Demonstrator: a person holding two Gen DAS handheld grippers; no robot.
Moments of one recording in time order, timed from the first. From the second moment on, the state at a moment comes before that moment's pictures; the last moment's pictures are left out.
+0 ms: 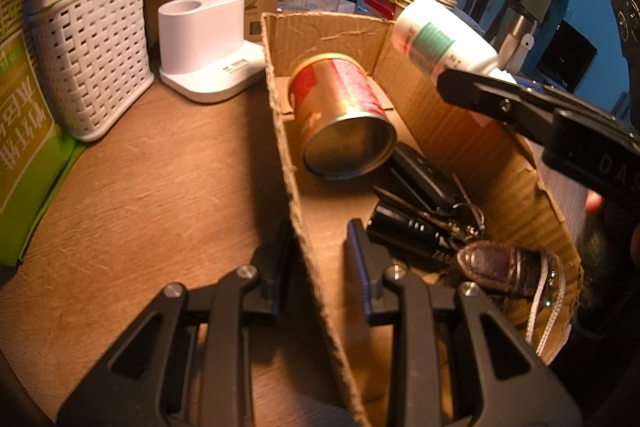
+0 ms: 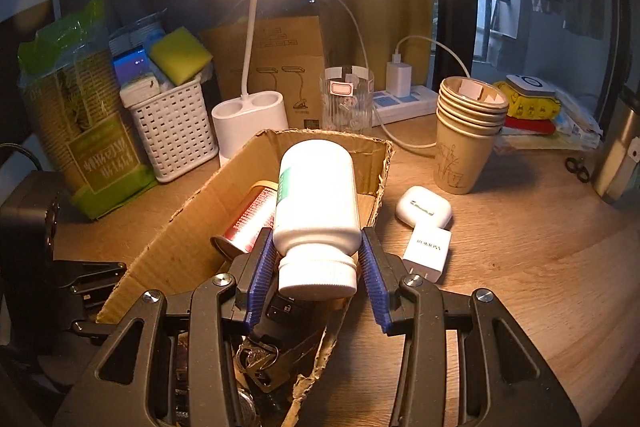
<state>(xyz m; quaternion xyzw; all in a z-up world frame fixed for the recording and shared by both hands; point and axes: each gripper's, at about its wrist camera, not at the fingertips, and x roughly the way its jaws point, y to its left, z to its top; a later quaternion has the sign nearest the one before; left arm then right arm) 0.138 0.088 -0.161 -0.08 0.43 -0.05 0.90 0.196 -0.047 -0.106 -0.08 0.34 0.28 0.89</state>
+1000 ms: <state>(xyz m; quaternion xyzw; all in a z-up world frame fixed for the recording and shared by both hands) 0.138 0.088 -0.161 -0.08 0.43 -0.05 0.90 0.206 -0.093 -0.091 -0.02 0.33 0.27 0.91</state>
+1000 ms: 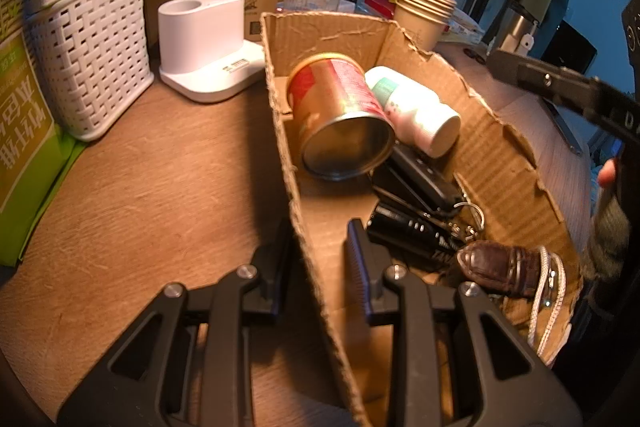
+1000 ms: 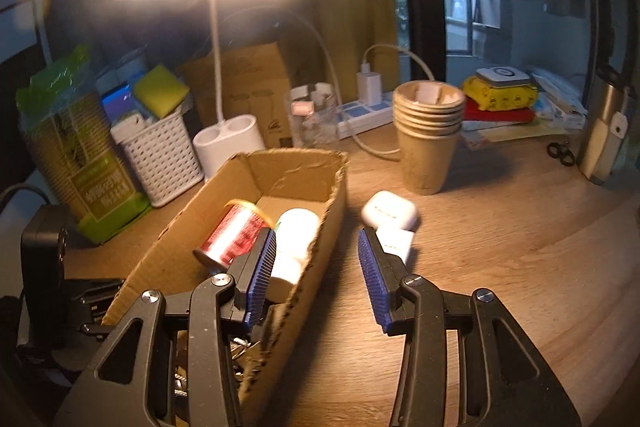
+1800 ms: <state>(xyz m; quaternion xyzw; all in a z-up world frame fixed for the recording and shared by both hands) 0.138 0.089 -0.161 -0.08 0.43 -0.05 0.90 0.244 -0.113 -0.127 -0.01 0.37 0.21 0.90</state>
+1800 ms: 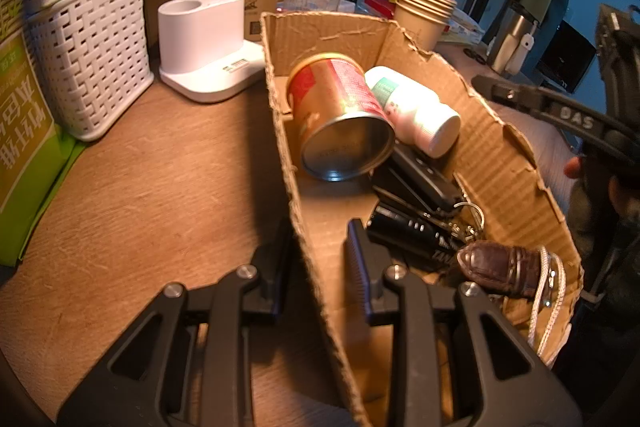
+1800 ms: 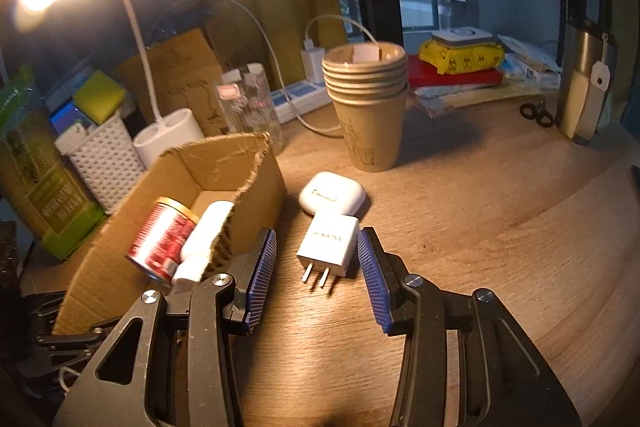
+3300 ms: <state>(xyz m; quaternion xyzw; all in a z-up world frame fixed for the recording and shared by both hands) 0.139 0.089 -0.161 -0.08 0.43 -0.05 0.90 0.271 -0.098 -0.150 -0.05 0.40 0.20 0.89</state>
